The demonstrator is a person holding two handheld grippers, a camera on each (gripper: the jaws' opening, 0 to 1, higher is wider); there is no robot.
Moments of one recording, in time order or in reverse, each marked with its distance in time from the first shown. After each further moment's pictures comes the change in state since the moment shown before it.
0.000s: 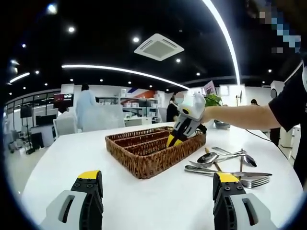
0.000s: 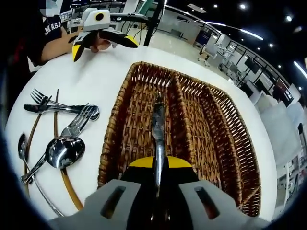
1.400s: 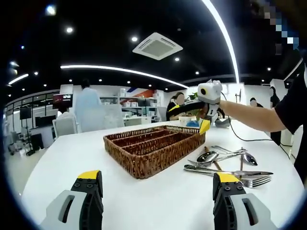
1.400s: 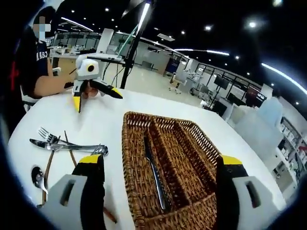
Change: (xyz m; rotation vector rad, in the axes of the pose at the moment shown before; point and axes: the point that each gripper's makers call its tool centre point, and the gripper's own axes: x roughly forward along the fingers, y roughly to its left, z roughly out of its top) left arm 0.005 -0.004 0.000 0.014 0.004 -0.001; right arm -0.096 -0.002 0.040 0.163 -0.350 -0.280
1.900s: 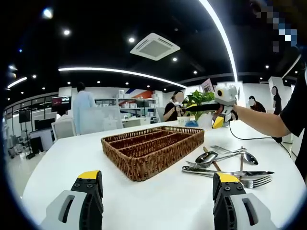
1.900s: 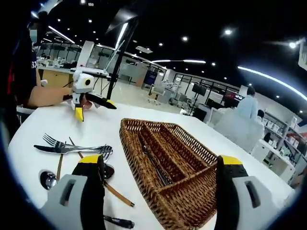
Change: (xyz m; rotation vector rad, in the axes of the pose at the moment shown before) left arm 0.006 -0.007 0.003 0.020 -0.008 -0.009; right arm -0.075 0.006 -0.014 0.109 -0.116 -0.219
